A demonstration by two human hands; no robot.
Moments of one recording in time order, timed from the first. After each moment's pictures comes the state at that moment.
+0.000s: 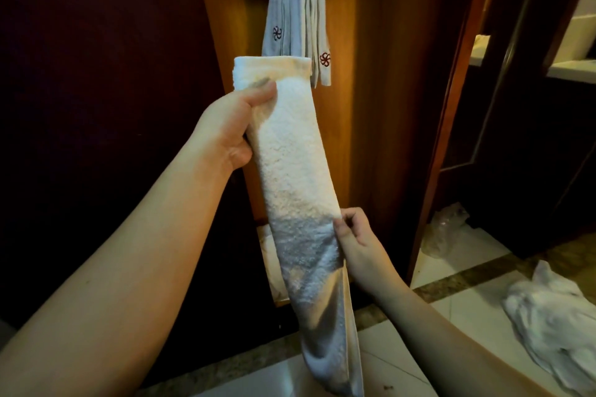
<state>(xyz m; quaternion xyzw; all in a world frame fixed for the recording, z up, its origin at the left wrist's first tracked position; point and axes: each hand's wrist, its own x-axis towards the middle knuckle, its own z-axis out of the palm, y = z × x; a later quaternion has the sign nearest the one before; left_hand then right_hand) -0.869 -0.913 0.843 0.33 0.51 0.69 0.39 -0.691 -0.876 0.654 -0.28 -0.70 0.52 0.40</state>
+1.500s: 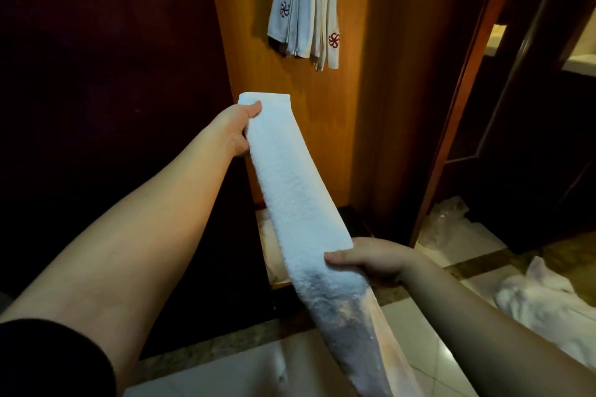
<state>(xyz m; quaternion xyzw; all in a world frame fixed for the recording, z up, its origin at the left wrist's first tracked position) -0.936 -0.848 0.786 0.16 0.60 0.65 0.43 -0.675 -0.837 0.639 -0.22 -0.61 0.76 -0.03</state>
